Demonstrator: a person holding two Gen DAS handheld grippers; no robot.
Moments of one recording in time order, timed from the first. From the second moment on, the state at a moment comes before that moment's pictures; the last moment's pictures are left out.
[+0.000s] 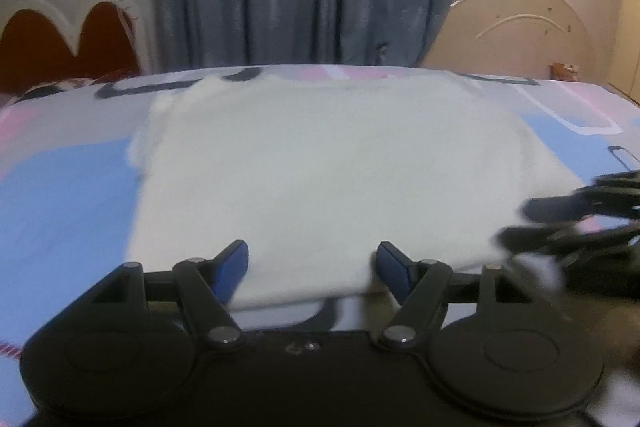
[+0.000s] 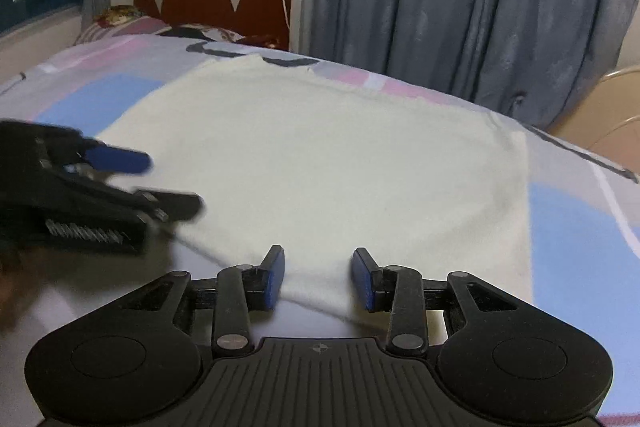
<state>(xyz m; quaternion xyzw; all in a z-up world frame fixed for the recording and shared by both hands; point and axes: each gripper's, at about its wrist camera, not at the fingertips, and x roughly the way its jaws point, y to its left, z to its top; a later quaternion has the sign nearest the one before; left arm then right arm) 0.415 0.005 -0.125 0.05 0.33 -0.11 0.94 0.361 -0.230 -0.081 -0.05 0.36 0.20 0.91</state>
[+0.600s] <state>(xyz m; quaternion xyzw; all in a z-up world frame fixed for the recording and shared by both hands) 0.415 0.019 -0.124 0.04 0.35 -0.09 0.93 0.362 -0.286 -0.075 0.00 0.39 0.10 0.91</state>
